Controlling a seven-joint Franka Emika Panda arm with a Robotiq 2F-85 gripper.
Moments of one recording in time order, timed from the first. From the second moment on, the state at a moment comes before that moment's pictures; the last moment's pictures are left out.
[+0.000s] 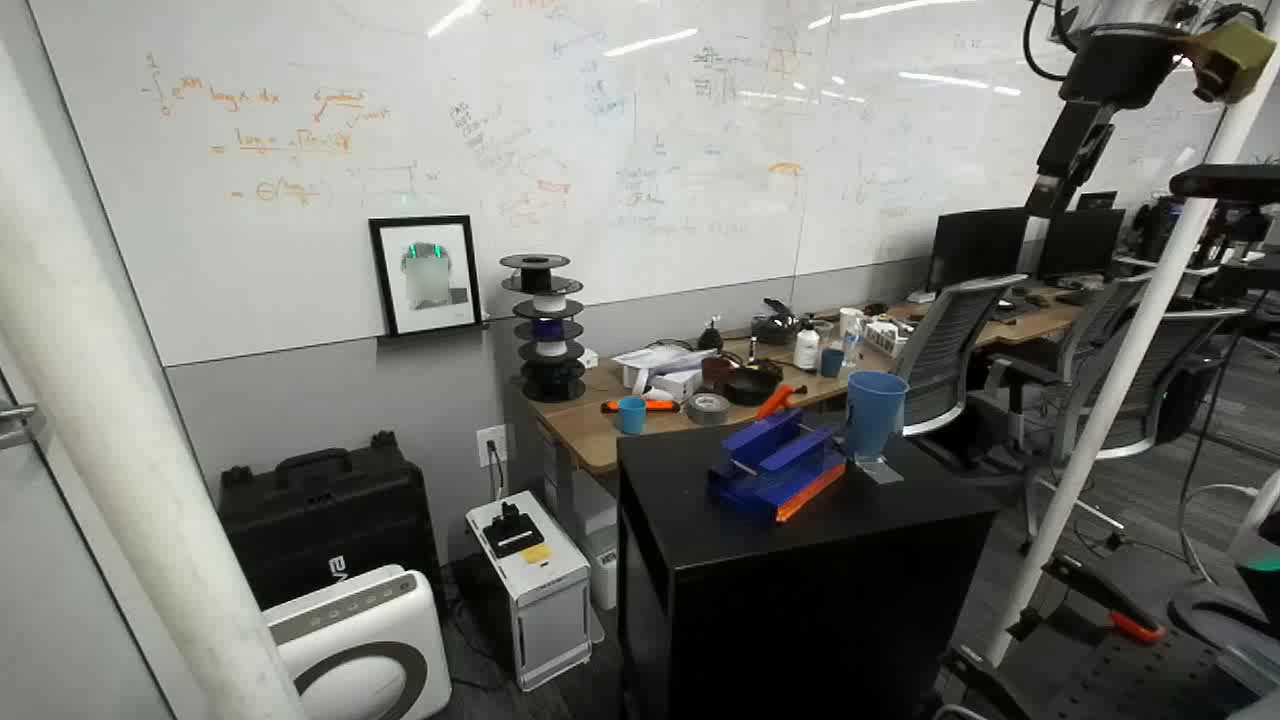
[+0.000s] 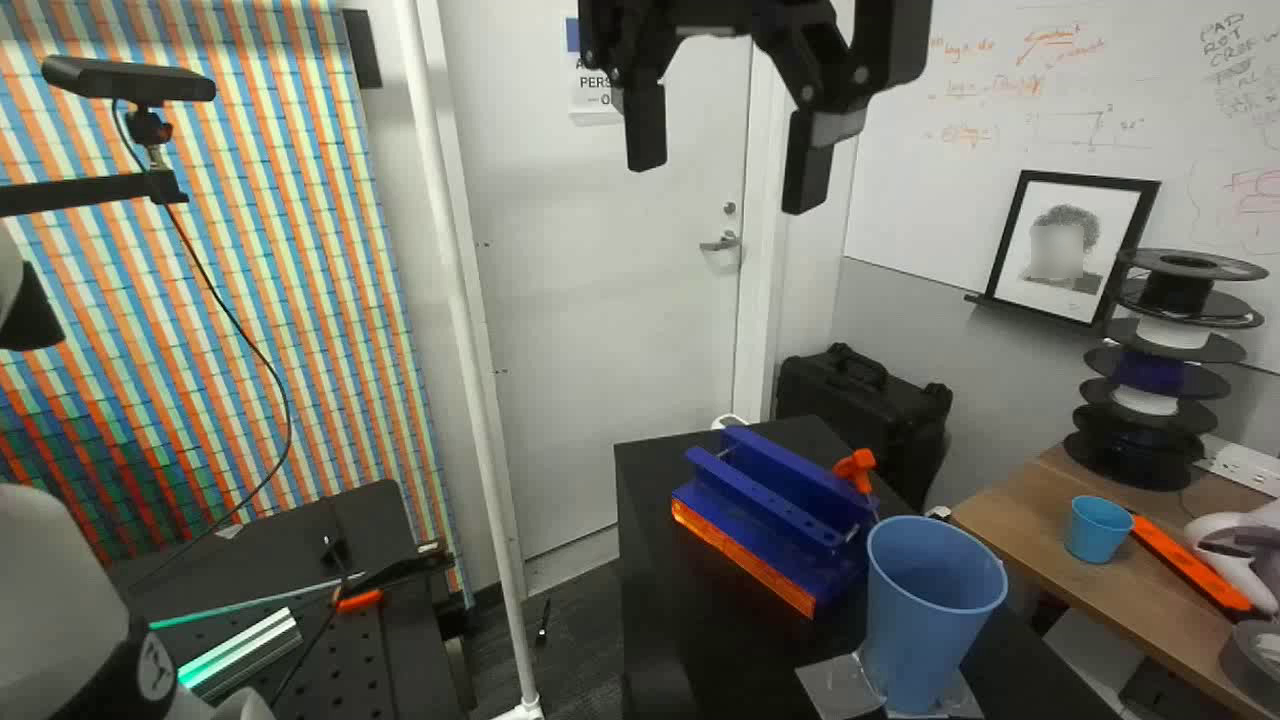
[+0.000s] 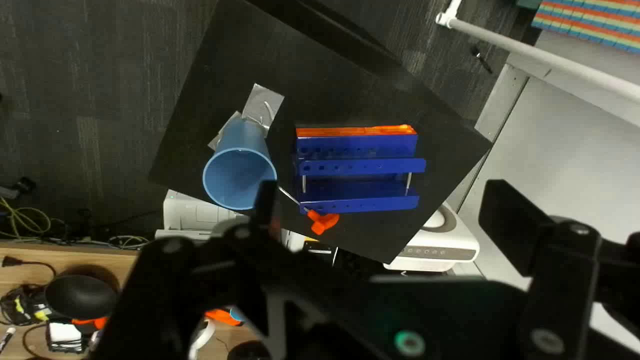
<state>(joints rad) -0.01 -0.67 -0.29 -2.46 -0.06 1.89 -0.47</state>
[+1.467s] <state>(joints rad) 0.07 -0.10 -0.31 -2.15 -0.01 1.93 -0.81</state>
